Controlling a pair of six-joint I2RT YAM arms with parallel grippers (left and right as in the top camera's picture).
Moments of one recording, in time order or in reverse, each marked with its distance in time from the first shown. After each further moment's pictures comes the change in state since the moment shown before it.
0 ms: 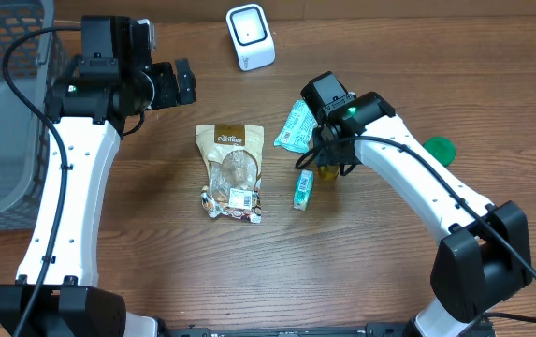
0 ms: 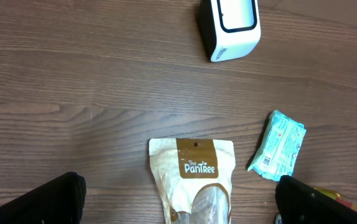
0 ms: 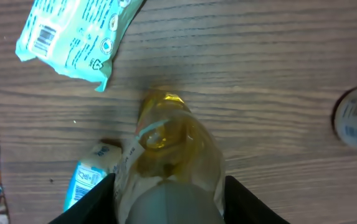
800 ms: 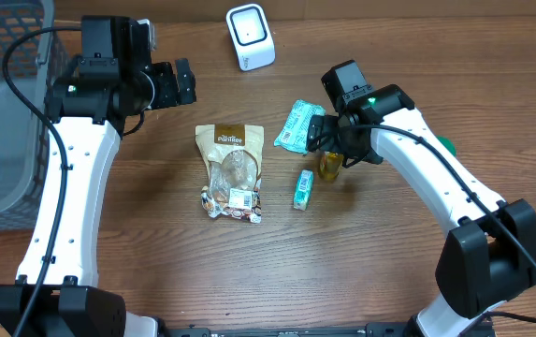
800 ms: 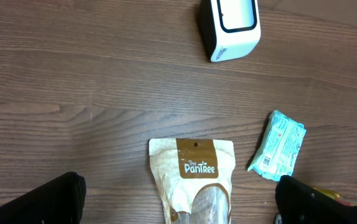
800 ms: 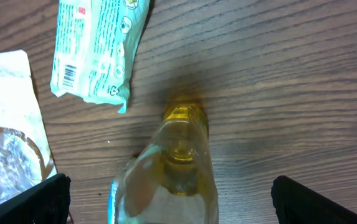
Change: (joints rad) left arm 0.000 0.000 0.000 0.000 0.000 0.000; right arm -0.084 0.000 0.000 0.058 -0.166 0.171
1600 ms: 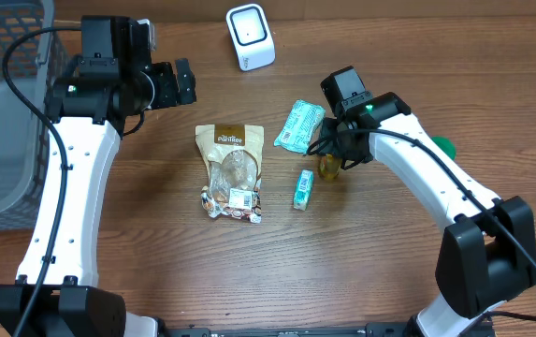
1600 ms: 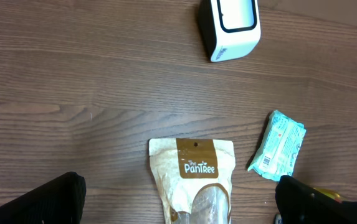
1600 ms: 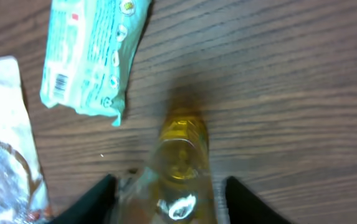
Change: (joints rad) left arm 0.000 0.000 0.000 0.000 0.000 0.000; right arm 0.000 0.000 -0.068 0.097 0.017 -0.027
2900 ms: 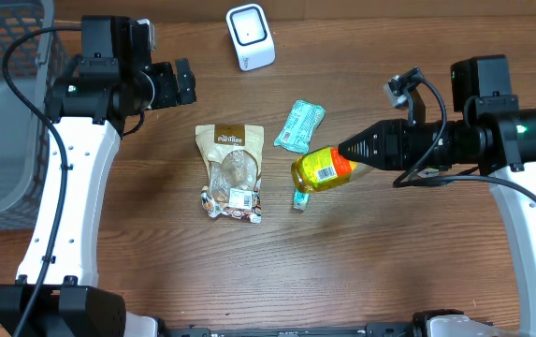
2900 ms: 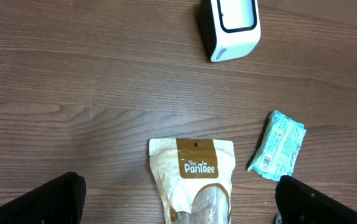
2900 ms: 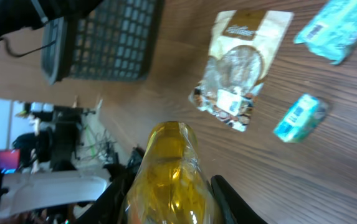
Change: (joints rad) left arm 0.000 0.000 0.000 0.000 0.000 0.000; right arm -0.316 -0.406 0.117 -0.393 -0.982 -0.530
